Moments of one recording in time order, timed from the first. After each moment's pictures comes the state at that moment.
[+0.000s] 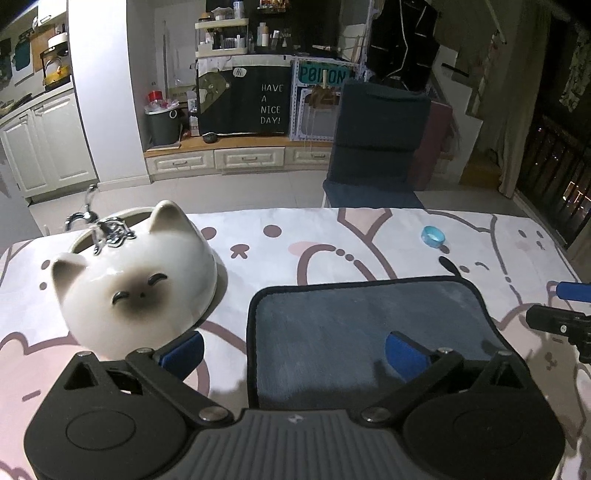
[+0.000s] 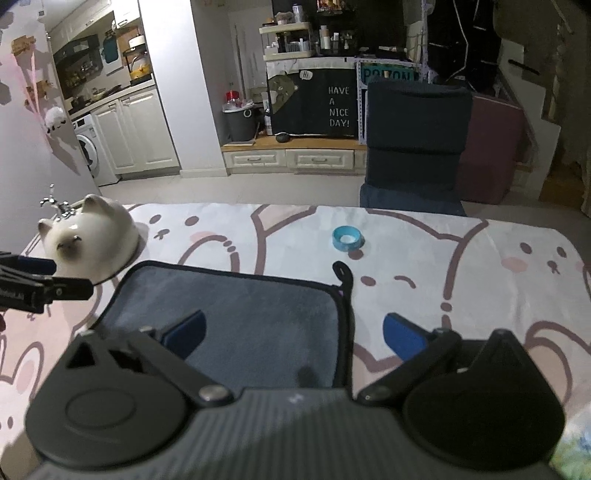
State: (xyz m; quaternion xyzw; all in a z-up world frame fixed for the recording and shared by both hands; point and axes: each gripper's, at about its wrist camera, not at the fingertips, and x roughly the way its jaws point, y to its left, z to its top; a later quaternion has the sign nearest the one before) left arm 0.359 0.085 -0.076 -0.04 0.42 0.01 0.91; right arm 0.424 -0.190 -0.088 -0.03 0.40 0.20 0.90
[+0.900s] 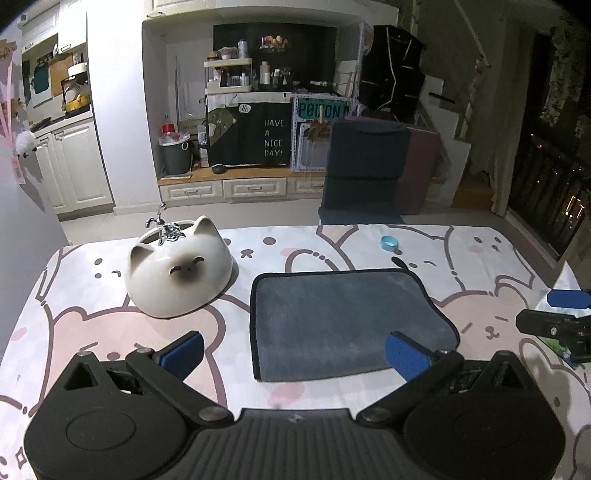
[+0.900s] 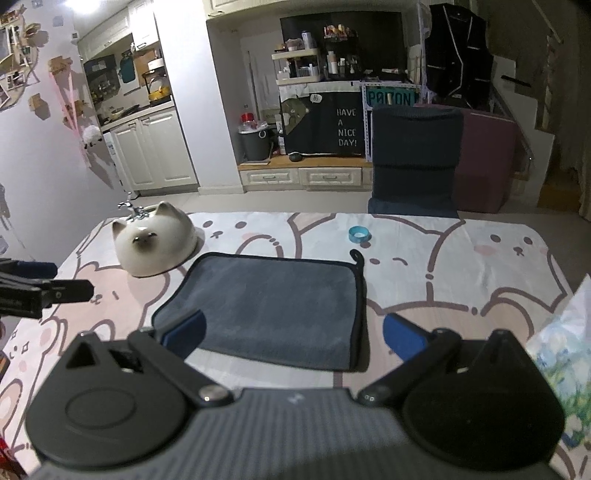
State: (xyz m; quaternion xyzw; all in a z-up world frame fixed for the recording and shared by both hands) left arm 0.214 0.052 0.006 -0.03 0.37 0.02 0.93; right arm 0.299 -0.217 -0.027 -0.01 0.37 0.21 0.90
